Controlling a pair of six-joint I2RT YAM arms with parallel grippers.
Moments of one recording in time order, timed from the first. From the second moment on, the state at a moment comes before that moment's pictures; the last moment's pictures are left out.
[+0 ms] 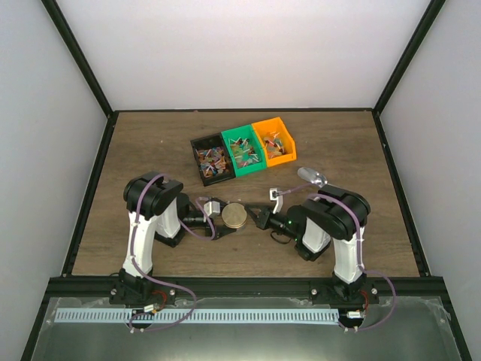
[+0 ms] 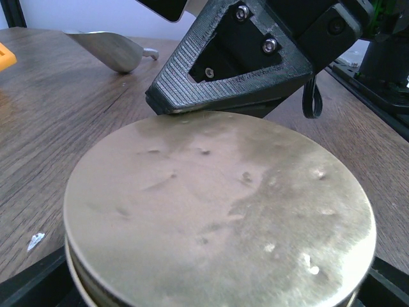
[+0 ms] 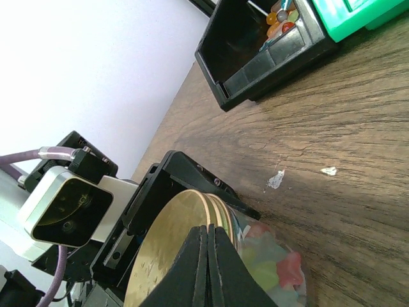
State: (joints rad) left arm -0.42 2.23 0.38 1.56 1.03 0.14; right arm 0.73 1.98 0.23 1.57 -0.32 0.88
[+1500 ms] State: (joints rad) left arm -0.38 2.23 0.43 1.56 0.80 0.01; right arm 0.92 1.89 0.00 1.55 -0.72 0.90
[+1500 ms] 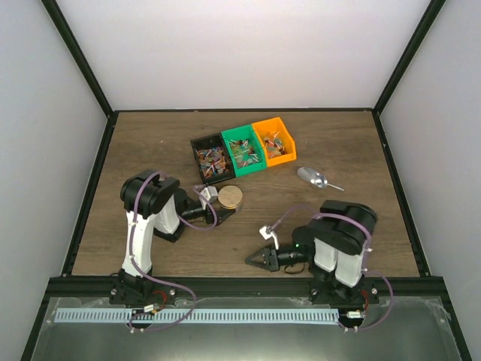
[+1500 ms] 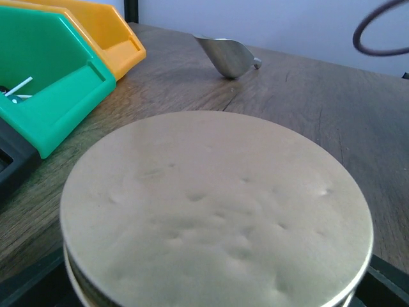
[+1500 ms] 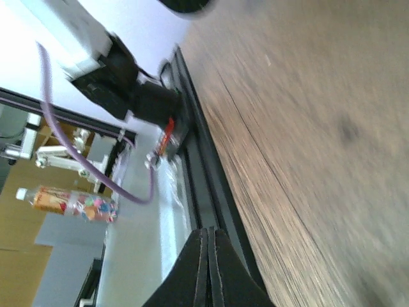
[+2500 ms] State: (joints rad) left arm -0.42 2.06 0.30 1.55 0.55 -0.28; right arm 0.64 1.06 0.48 0.33 -0.09 0.45
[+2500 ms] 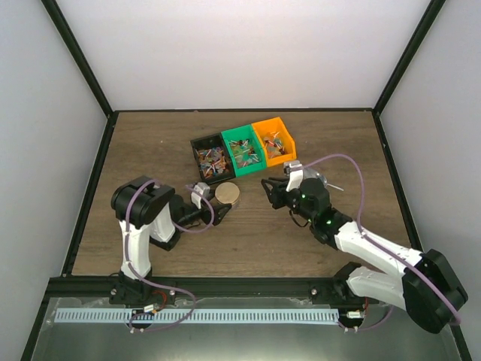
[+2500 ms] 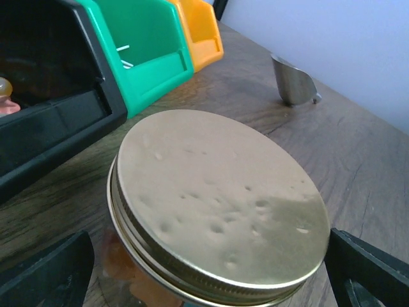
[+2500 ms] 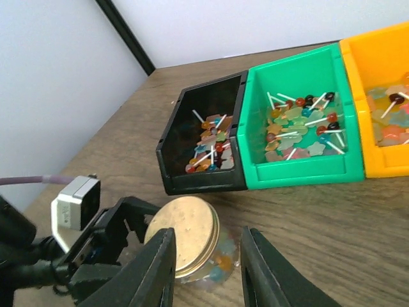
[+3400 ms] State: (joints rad) left arm -0.52 1.23 0.26 0.99 0.06 -0.35; right arm 0.36 0.95 0.52 0.40 0.41 0.09
